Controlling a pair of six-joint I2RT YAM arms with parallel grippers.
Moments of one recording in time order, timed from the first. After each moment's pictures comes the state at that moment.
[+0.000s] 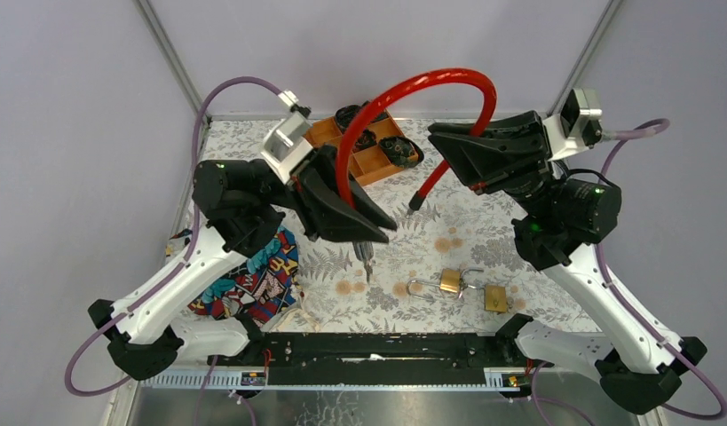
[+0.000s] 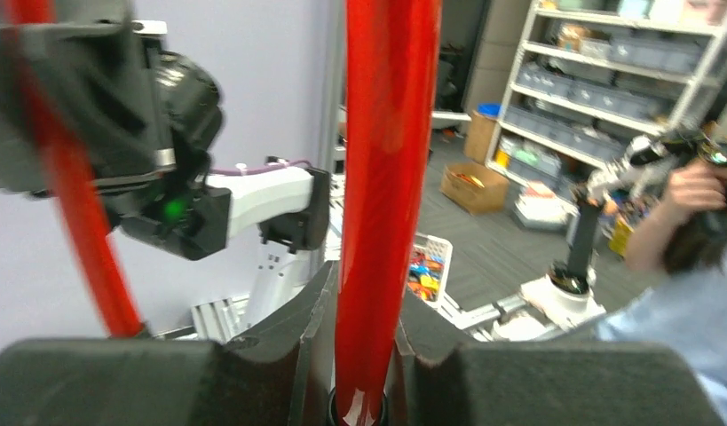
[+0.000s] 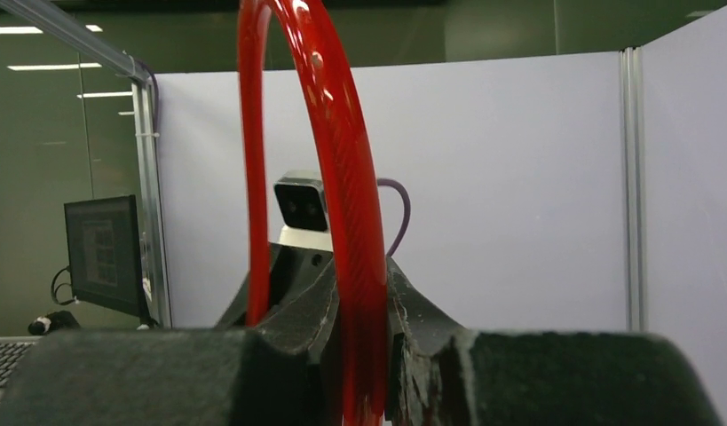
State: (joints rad) left arm -0.82 1.18 1.41 0.62 1.01 -0.91; right arm 0.69 1.02 1.25 0.76 -0.47 0.68
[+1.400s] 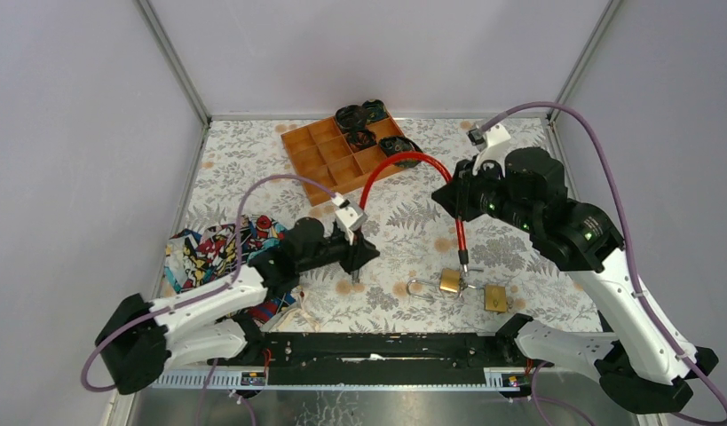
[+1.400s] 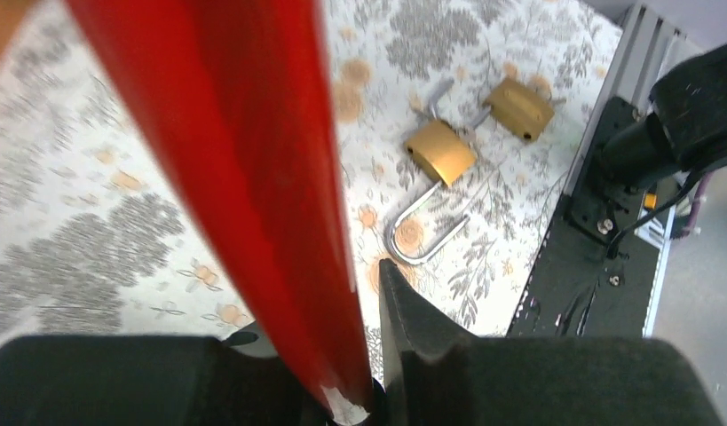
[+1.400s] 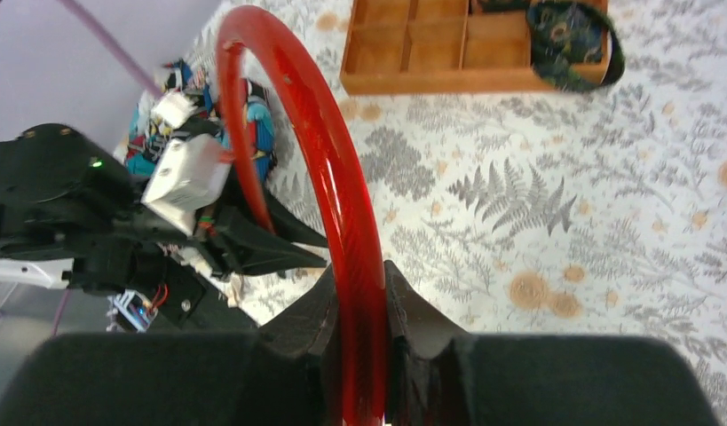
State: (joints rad) left arm -0.85 1.02 0.58 0.17 0.25 -0.17; right arm 0.69 1.01 1.47 -0.83 -0.03 0.28
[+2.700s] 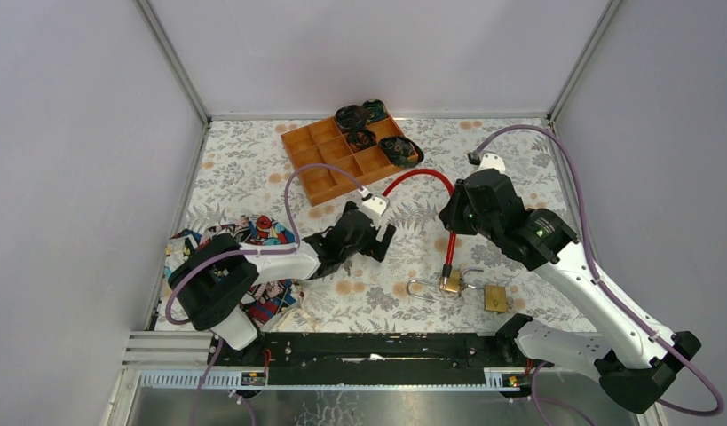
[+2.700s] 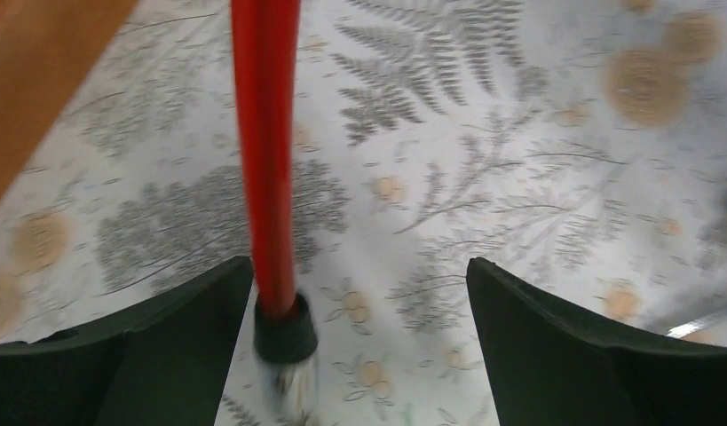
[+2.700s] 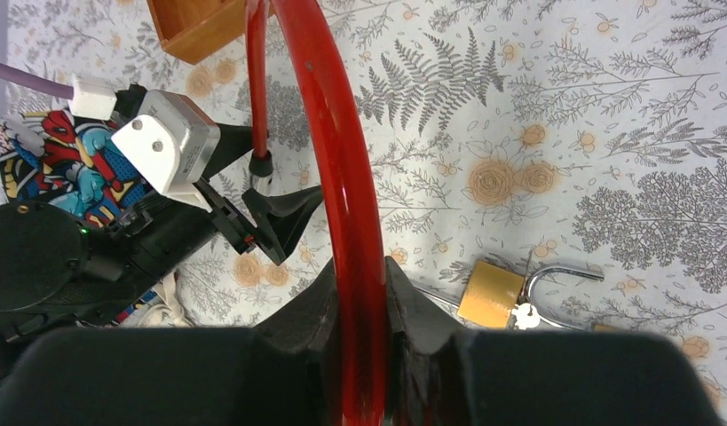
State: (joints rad) left arm -0.86 1.60 0.71 0.34 -0.16 -0.18; right arm 0.69 1.02 1.17 -0.86 0.25 0.62
